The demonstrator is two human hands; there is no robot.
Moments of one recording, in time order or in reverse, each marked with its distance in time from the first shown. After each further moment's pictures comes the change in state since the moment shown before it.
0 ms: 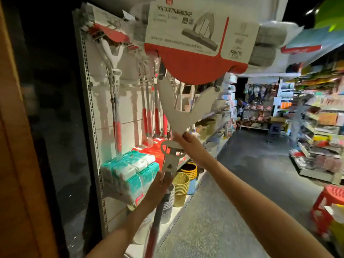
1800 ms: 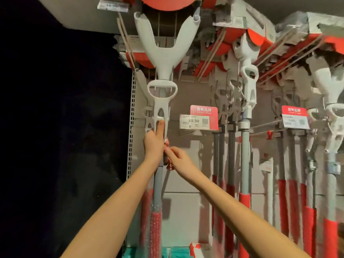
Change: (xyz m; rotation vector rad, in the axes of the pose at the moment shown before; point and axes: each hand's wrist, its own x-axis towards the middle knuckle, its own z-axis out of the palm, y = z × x) left_hand 0.672 0.058 -0.102 0.151 1.215 0.315; right_hand 0.667 0.232 0.042 0.414 -0.748 -0.461
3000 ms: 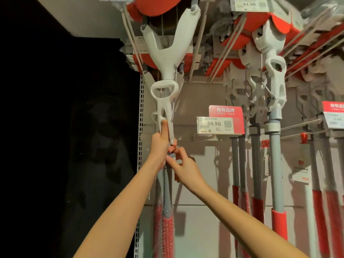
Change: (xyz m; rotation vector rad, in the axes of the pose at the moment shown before) left_hand 0.055 -0.022 -0.006 -0.233 -0.193 -0.136; right_hand 0.048 0.042 0.025 -0.207 0.103 -0.086
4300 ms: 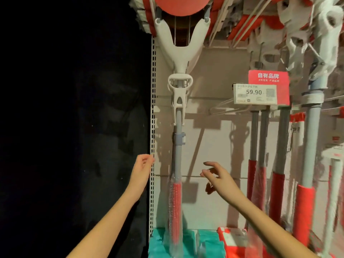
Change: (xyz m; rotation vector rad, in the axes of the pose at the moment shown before) left_hand -0.079 -0.105 -0.169 0.459 0.103 -0.120; right_hand -0.080 0.064 0.017 0.114 -0.067 0.400
